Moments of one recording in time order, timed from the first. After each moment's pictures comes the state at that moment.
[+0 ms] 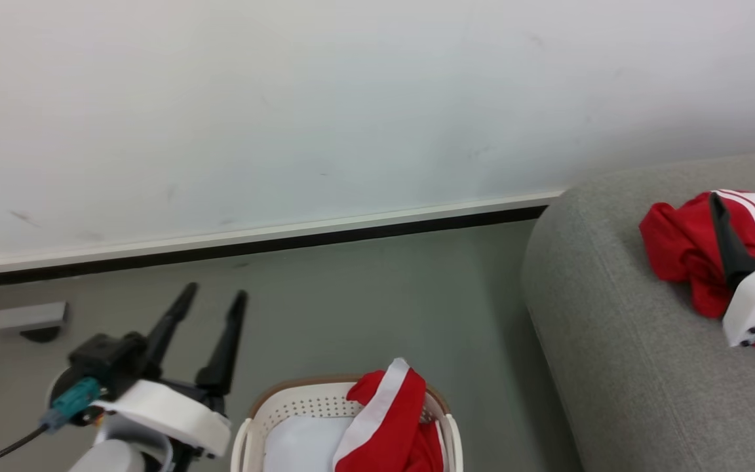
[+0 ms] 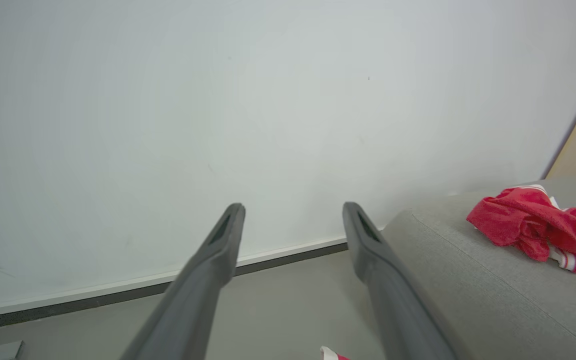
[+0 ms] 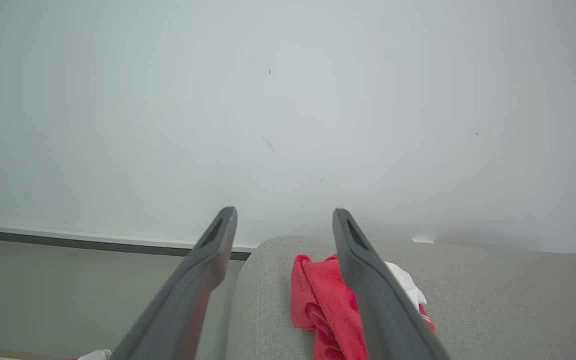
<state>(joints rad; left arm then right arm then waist) -0.29 0.48 -0.51 0.11 -0.63 0.09 -0.26 -0.47 -0.31 0.01 0.18 0.24 0.13 0.33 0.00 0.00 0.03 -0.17</state>
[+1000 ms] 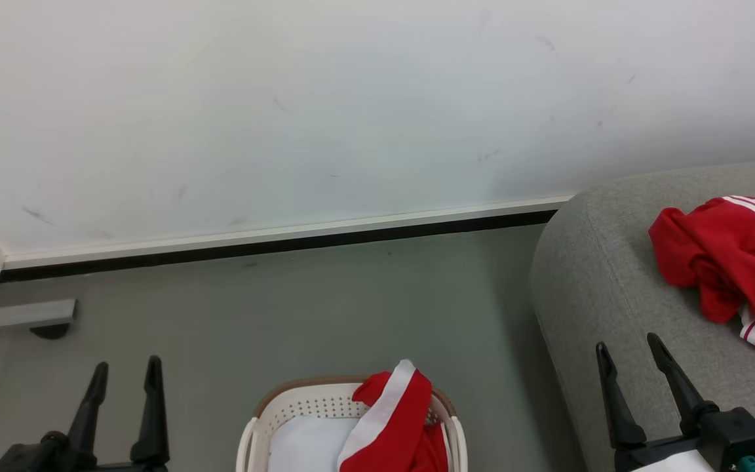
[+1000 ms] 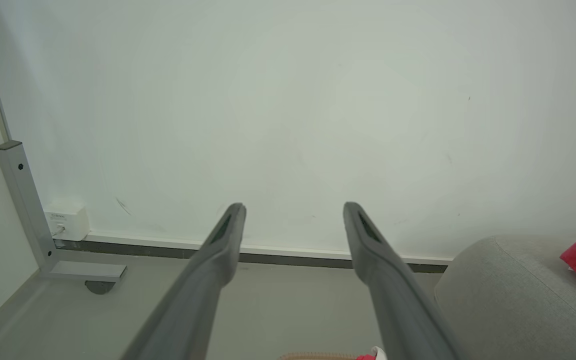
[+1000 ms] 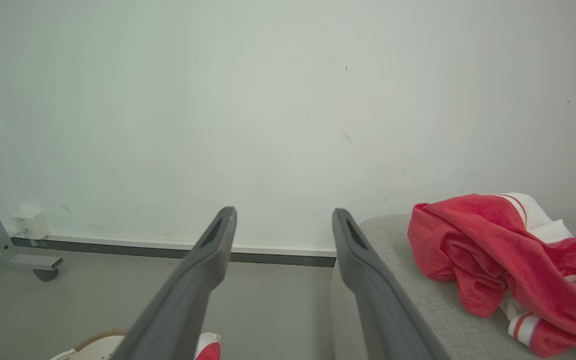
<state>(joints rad) 0.04 0.16 0.05 0.06 -0.31 -0.07 -0.26 -0.05 -0.05 0.08 0.16 0.15 0.13 -0.23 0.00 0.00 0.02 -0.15</state>
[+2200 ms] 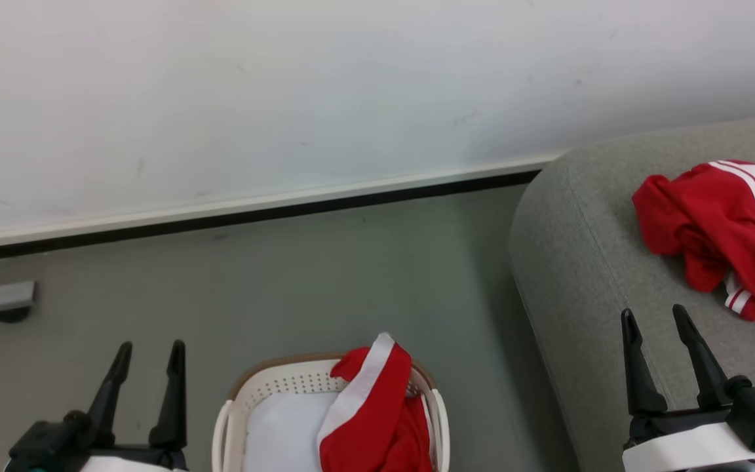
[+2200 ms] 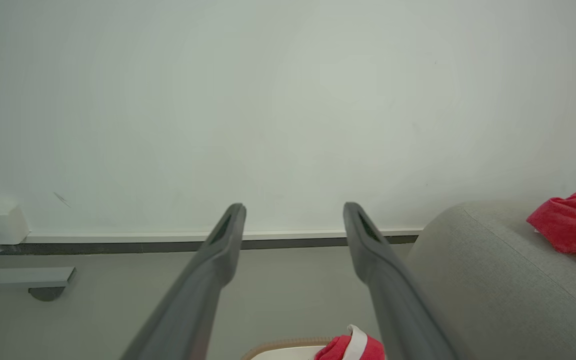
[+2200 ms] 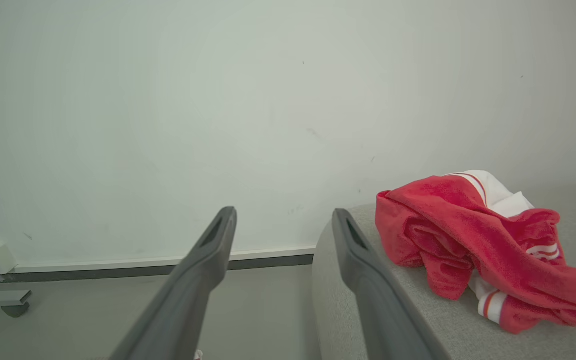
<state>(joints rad) 0.00 0.15 0.03 0.08 -0.26 -0.13 -0.26 -0.12 -0.05 0.05 0.18 0.23 0.13 -0.26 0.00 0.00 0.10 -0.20</state>
